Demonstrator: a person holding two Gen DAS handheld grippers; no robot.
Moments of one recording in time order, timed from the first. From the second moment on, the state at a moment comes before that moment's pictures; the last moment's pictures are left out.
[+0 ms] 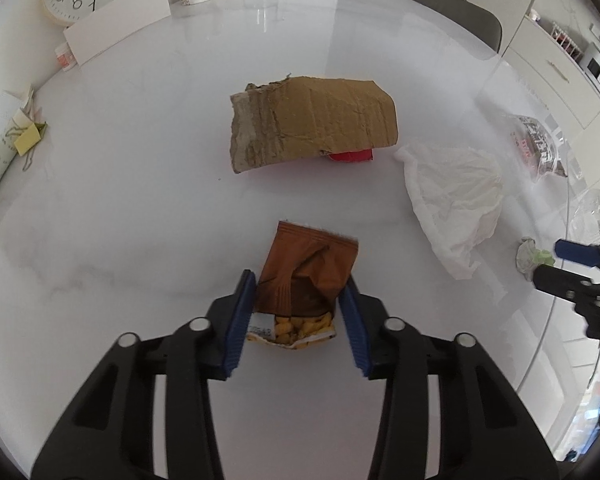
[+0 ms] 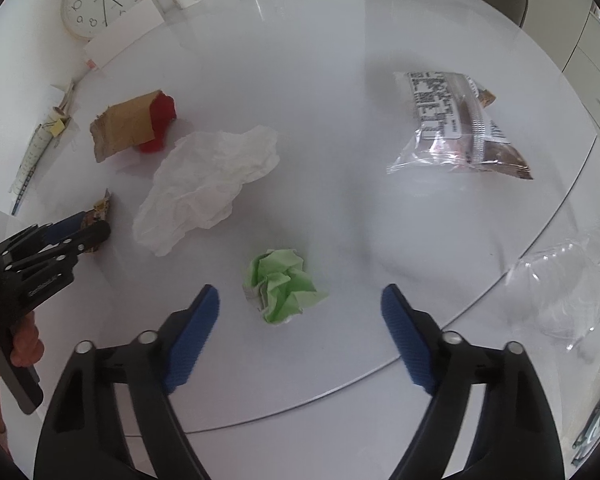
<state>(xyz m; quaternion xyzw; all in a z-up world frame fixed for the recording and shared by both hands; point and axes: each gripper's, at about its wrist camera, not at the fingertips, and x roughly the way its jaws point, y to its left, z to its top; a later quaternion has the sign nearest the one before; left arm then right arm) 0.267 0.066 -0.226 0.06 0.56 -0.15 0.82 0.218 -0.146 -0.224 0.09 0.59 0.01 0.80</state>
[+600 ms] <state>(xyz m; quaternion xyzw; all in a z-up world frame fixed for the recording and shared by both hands) 0.258 0.068 -0.206 0.05 0.54 -0.16 0.83 0.214 -0.135 -0.211 0.07 0.59 0.03 0.80</state>
